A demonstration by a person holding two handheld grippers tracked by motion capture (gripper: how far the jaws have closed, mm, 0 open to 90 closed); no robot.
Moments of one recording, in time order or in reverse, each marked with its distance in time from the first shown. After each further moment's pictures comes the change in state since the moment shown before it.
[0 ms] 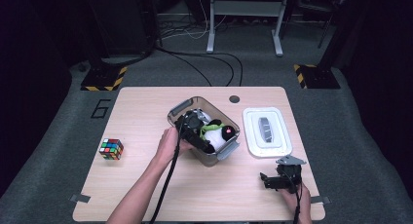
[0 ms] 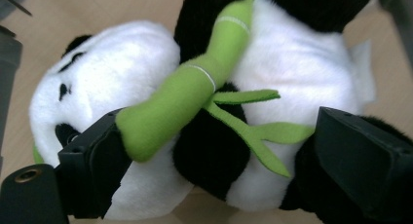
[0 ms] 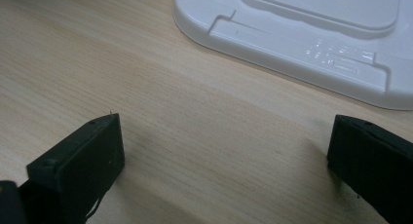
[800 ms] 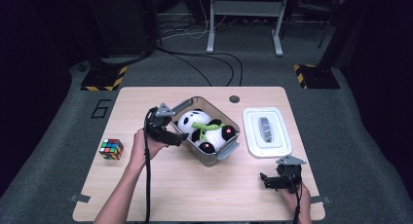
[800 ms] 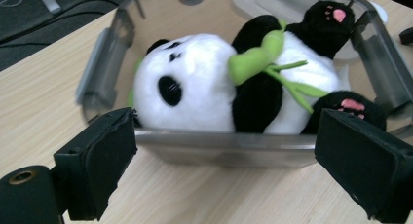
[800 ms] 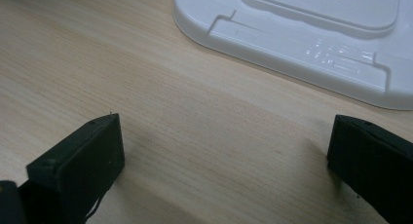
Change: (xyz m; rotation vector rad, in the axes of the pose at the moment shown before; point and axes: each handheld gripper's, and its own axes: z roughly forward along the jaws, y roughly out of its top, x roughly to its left) left arm 0.037 -0.054 -0.073 -0.211 0.023 -0.154; right arm 0.000 0.000 0.000 0.001 0.000 0.004
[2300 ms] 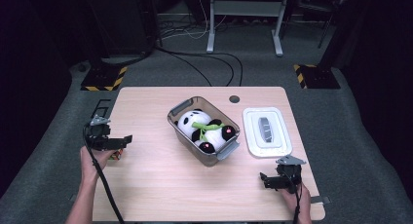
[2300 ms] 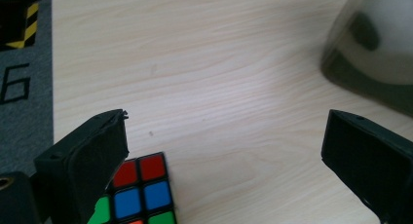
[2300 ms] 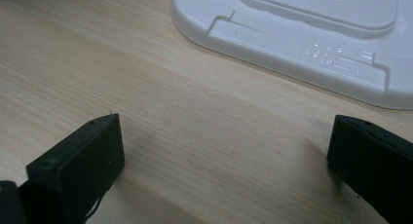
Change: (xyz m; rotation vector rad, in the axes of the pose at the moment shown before) left arm 0.114 -0.128 -0.058 0.001 0.270 -0.368; right arm 0.000 0.000 0.000 -0.001 -0.005 0.000
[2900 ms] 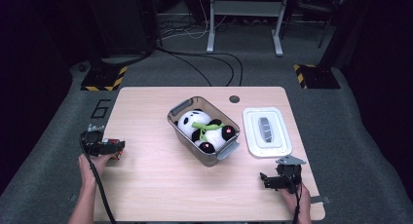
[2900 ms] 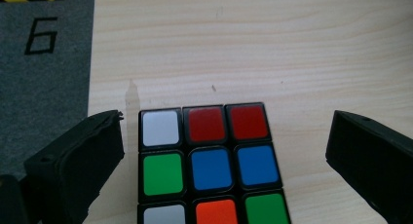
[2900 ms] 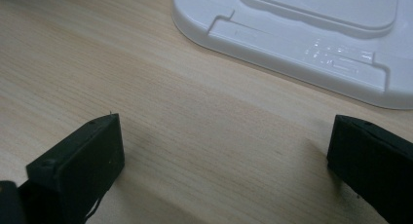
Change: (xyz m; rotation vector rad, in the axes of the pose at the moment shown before) left arm 0.040 -0.040 0.036 0.067 0.094 -0.125; right arm 0.000 0.000 0.000 0.000 0.000 -0.001
